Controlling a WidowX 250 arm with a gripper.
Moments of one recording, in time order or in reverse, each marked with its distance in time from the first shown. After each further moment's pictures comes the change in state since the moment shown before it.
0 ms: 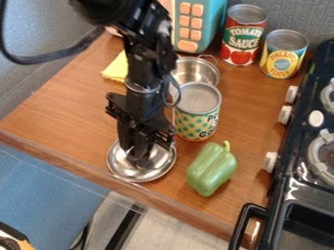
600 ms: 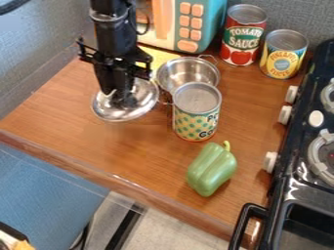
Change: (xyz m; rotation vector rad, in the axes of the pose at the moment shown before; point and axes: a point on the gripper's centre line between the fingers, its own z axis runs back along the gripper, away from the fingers) arm 0.029 0.069 0.039 -0.038 -0.062 0.217
